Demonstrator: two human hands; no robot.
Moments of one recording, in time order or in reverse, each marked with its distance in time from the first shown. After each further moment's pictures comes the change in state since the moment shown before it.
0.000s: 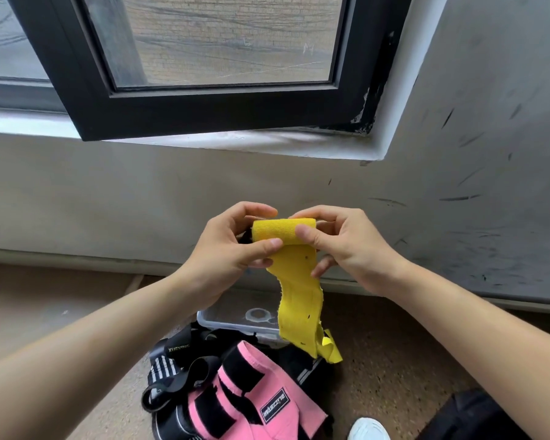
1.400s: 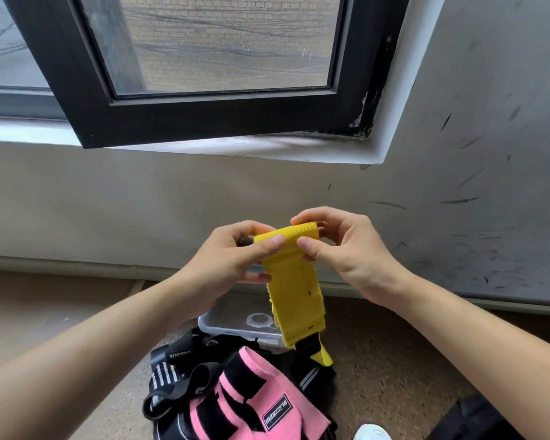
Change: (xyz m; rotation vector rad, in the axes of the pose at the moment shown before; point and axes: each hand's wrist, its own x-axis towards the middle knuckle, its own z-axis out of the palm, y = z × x) left_hand -0.002 0.006 -0.002 0.062 -0.042 -0.171; right_hand 0.001 0.012 -0.001 -0.042 0.056 -0.166
